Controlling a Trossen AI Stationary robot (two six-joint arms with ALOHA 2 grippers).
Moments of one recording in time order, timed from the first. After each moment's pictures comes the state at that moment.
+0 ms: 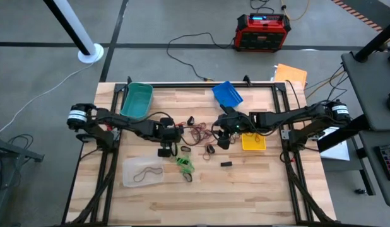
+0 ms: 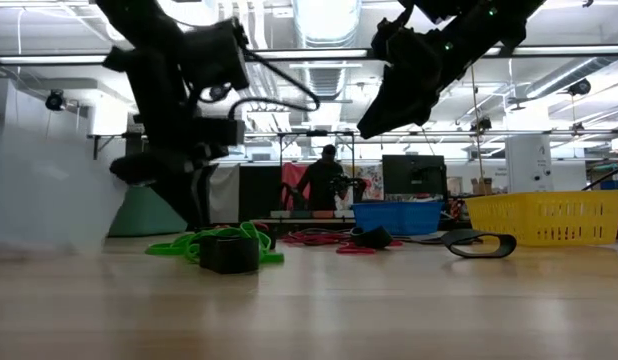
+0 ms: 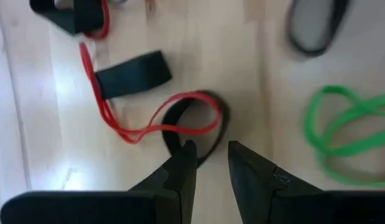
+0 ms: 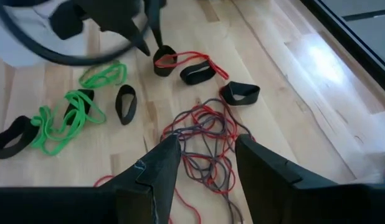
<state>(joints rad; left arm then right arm) 0.00 1.62 0.86 -0.52 -0.27 0.12 -0.05 1.41 0.85 -0.10 0.15 0.13</state>
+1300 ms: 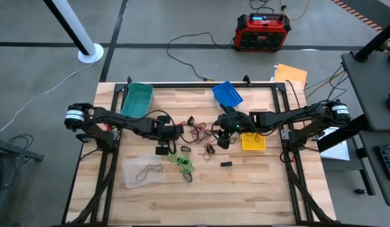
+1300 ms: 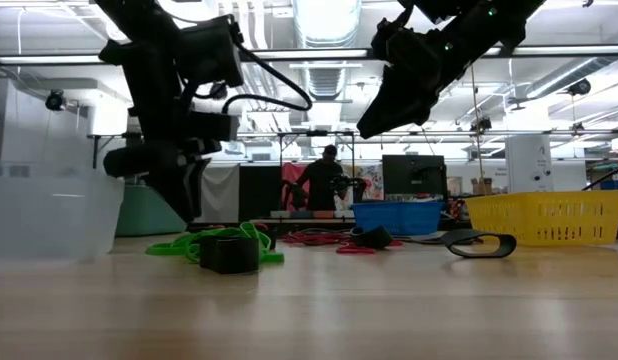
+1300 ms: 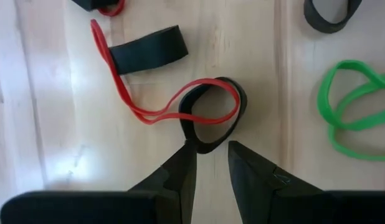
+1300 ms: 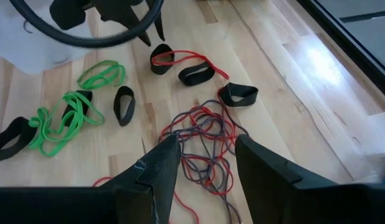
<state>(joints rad) 0.01 1.56 0.86 -0.59 -0.28 0.11 -0.05 1.41 0.85 -0.09 0.16 0.13</state>
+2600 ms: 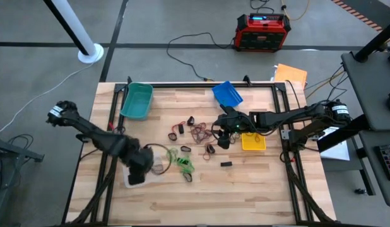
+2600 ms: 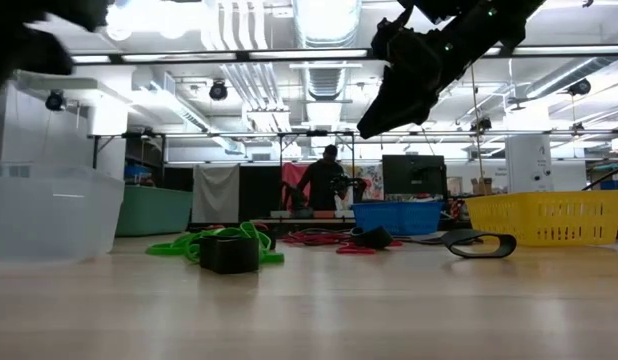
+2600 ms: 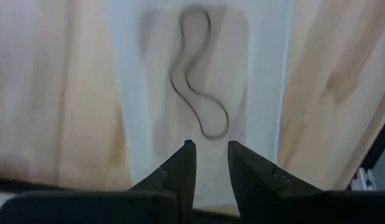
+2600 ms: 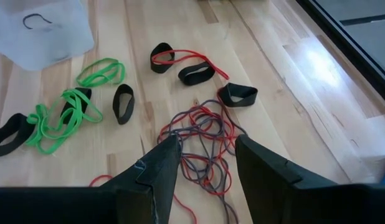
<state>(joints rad) -0.55 1.32 1.06 -1.21 0.05 -0.82 -0.05 1.41 0.85 -0.10 0.16 0.11</state>
